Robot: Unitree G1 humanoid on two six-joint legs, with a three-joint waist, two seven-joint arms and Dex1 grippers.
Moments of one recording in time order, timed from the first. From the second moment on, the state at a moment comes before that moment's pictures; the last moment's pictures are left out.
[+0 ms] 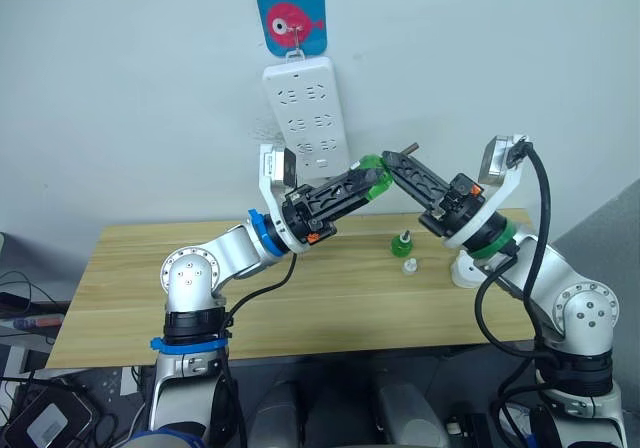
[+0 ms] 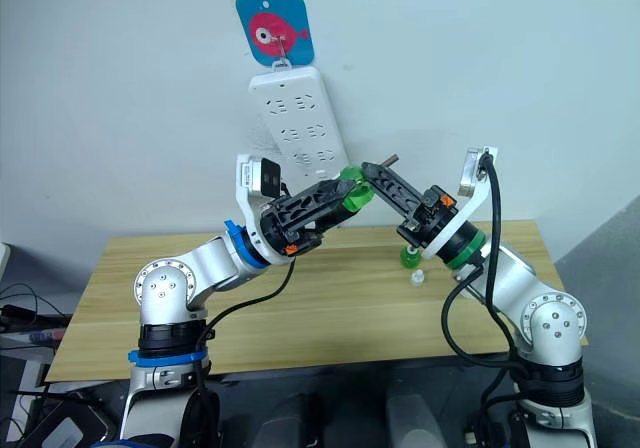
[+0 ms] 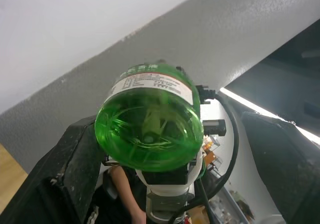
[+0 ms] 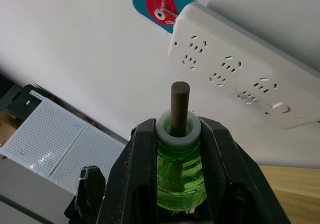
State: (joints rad) left arm -0.55 0.20 0.19 -0.07 -1.53 1.12 -0.41; right arm -0.38 -0.36 -0.10 -0.47 1.72 0.71 -0.14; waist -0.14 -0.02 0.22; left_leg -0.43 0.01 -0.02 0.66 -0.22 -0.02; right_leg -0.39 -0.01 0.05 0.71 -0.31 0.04
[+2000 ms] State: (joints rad) left arm -0.35 0.40 -0.01 -0.23 -1.02 0.92 -0.75; right arm -0.65 -0.65 0.10 0.26 0.71 1.35 -0.13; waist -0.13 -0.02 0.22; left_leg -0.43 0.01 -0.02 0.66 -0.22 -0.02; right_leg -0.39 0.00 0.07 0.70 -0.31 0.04
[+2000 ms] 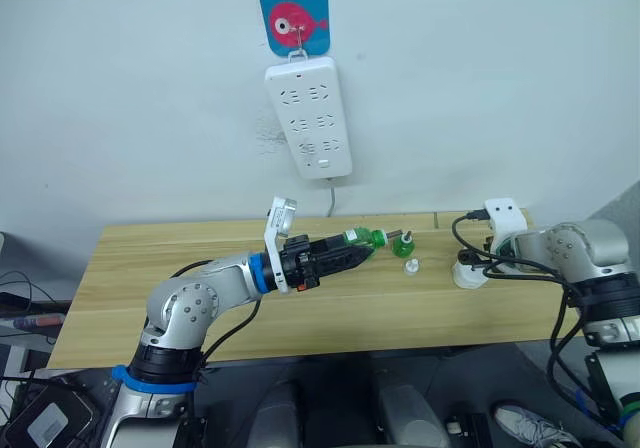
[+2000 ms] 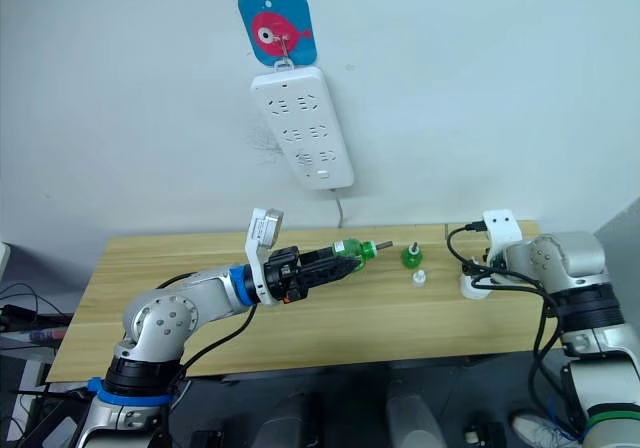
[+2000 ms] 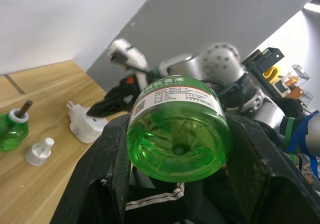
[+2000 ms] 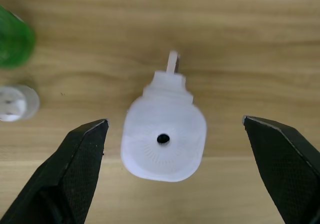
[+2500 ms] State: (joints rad) left arm -0.33 0.39 -0.01 -0.24 -1.00 0.92 -0.75; right arm -0.69 -0.53 0.02 0.45 0.46 1.32 0.00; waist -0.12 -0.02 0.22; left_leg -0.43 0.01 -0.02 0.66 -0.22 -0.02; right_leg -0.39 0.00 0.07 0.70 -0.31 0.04
